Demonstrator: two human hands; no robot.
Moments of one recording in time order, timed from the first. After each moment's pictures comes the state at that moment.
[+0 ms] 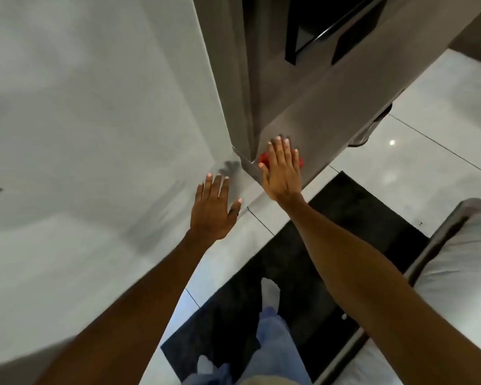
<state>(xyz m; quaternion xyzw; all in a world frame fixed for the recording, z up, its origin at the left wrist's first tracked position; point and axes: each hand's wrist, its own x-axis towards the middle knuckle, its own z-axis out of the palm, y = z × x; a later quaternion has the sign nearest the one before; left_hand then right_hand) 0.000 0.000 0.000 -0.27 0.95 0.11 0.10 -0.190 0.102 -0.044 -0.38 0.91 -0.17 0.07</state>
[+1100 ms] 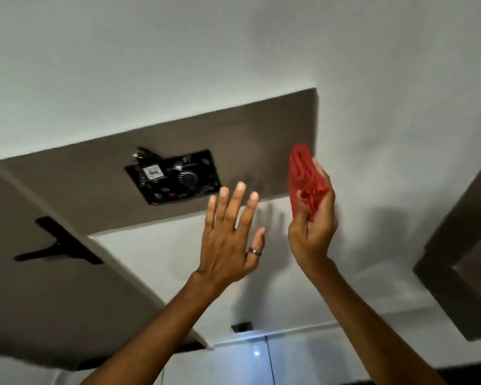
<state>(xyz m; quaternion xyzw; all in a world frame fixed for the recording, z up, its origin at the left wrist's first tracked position) 0.370 -0.108 0.185 -0.30 0.84 -0.20 -0.40 0.209 -0.066 0.190 -0.46 0.48 -0.75 -0.02</state>
